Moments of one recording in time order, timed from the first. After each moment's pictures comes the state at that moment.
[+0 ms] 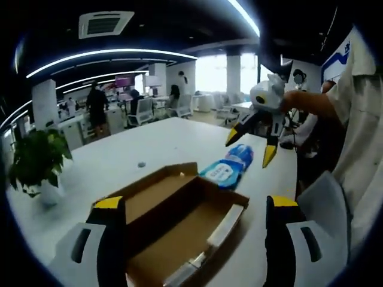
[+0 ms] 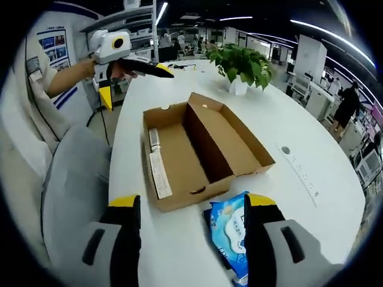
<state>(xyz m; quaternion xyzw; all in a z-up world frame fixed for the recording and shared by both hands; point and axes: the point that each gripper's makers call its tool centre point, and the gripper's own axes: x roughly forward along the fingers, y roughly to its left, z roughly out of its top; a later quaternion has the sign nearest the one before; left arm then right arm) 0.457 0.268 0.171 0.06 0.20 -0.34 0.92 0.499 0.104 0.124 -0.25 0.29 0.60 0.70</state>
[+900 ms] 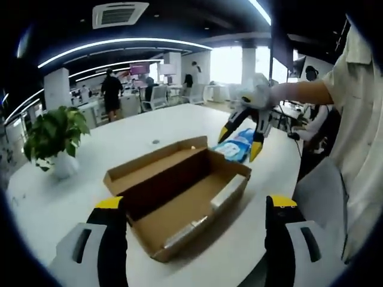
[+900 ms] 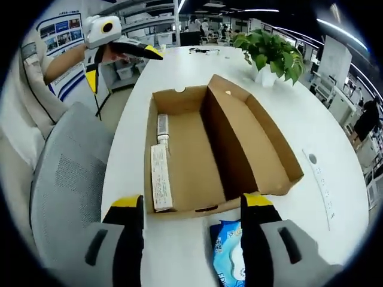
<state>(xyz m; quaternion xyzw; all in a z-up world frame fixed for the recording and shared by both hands) 0.405 0.313 0.145 0.06 0.24 -0.29 0.92 0.501 0.148 0.072 -0.29 0.31 0.64 0.63</state>
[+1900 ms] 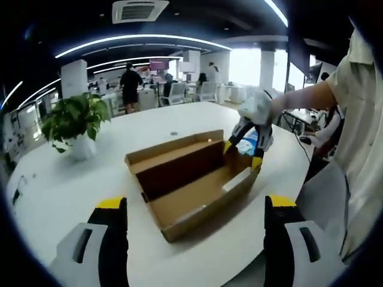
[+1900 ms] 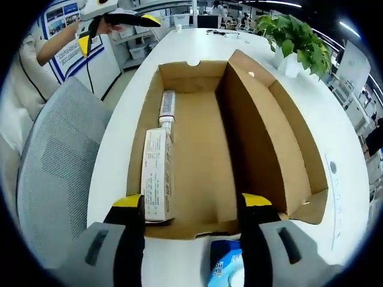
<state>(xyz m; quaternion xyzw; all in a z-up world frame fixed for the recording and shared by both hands) 0.383 0.351 0.140 0.04 0.25 -0.23 0.94 0.496 0.171 0.022 -0.35 0.33 0.66 0.58</state>
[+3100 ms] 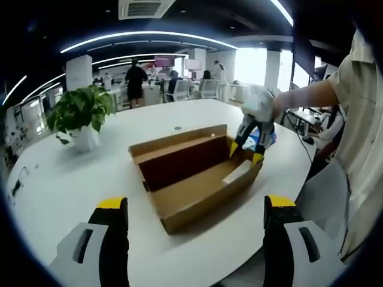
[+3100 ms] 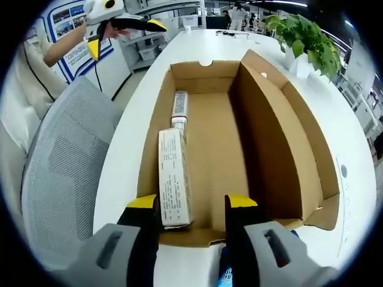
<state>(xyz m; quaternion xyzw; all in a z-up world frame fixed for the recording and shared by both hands) 0.374 0.357 0.130 0.03 0.26 -0.21 0.94 0.477 0.176 0.015 -0.34 0.34 0.69 0.55</state>
